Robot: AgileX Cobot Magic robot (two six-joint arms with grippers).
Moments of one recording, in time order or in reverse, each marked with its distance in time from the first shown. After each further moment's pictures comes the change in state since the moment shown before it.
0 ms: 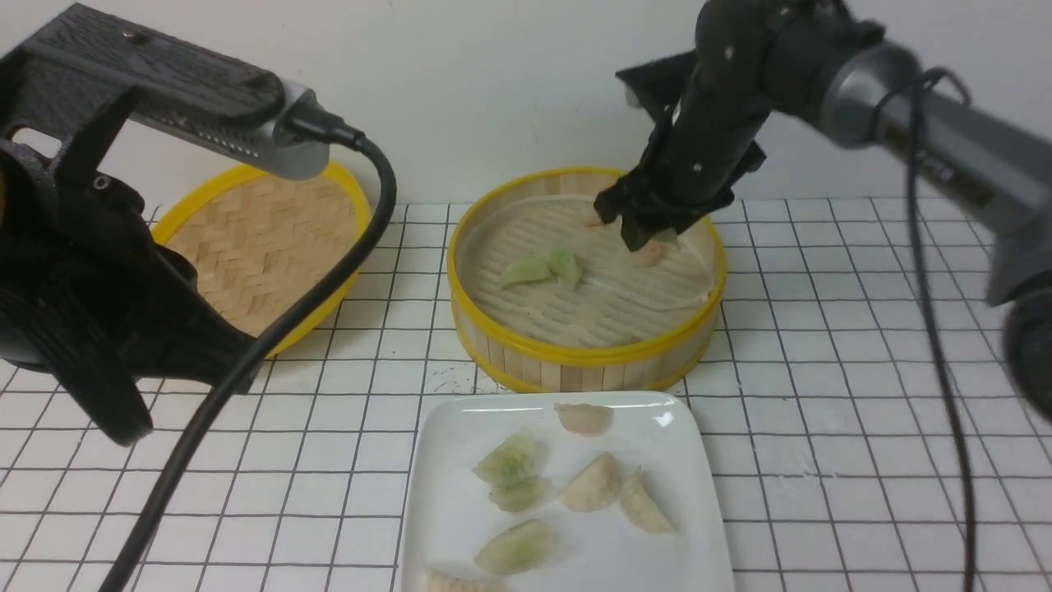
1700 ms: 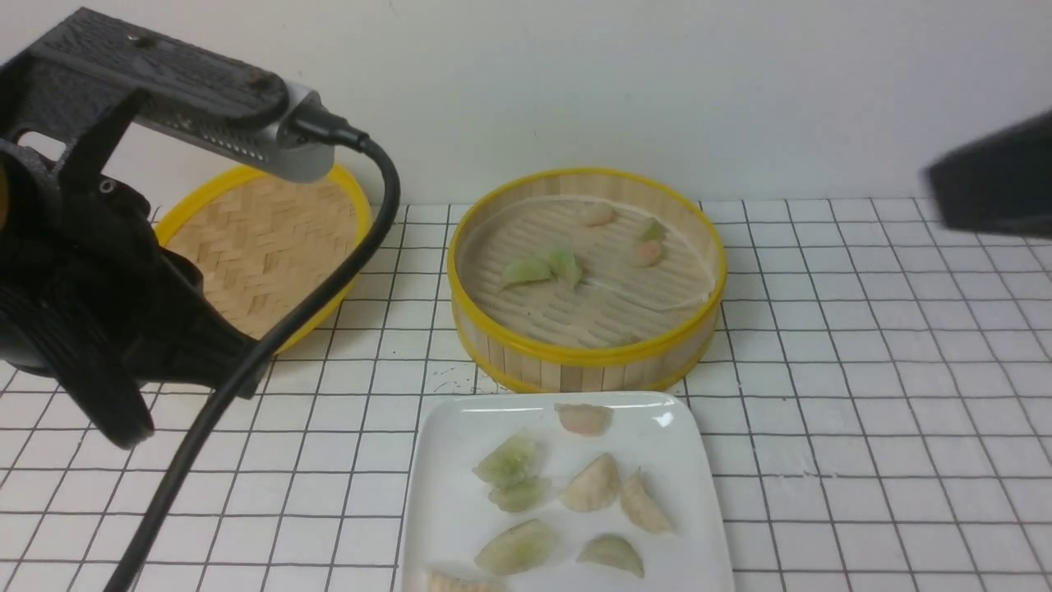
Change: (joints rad) right arm 0.261 -1.321 0.781 0.004 -0.049 0.154; left arm 0.000 0.000 0.000 -0.031 0.000 0.007
